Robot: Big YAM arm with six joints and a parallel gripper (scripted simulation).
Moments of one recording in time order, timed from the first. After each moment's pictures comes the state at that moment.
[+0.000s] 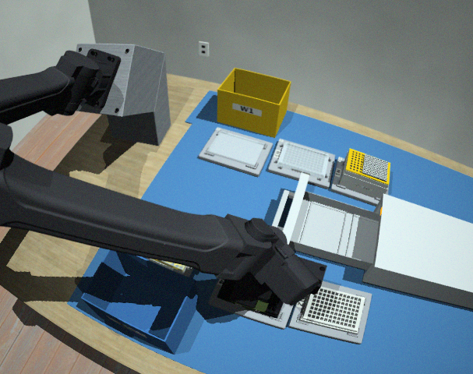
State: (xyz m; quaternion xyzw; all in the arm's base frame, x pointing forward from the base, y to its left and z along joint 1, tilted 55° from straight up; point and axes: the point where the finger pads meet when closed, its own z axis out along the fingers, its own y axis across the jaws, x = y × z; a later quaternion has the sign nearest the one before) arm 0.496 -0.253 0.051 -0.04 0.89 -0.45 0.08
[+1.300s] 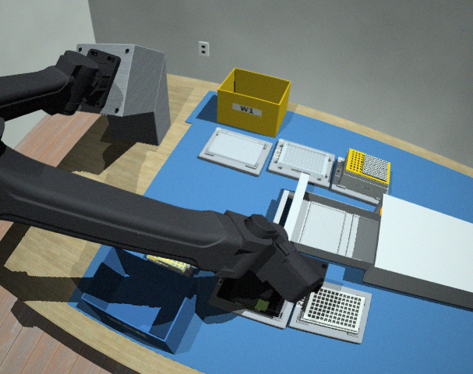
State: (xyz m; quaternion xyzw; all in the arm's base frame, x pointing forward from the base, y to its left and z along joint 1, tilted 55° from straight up) arm 0.494 -0.244 0.061 -0.04 0.89 -0.45 0.08
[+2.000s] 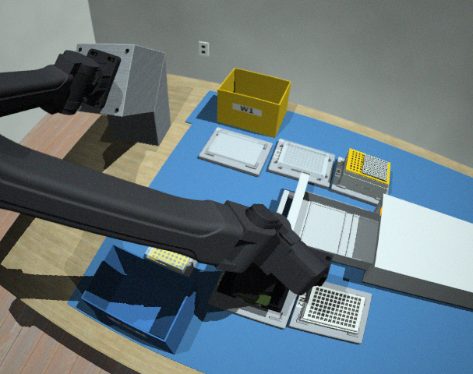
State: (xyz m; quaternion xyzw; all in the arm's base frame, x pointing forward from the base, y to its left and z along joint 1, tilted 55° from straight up) arm 0.489 -0.223 0.074 -0.05 0.89 -0.45 0.08
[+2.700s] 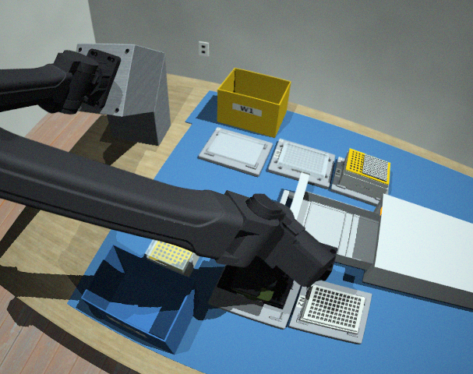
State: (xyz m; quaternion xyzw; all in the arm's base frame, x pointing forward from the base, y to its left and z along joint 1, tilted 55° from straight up) arm 0.486 -0.204 0.089 -0.05 0.89 -0.45 0.08
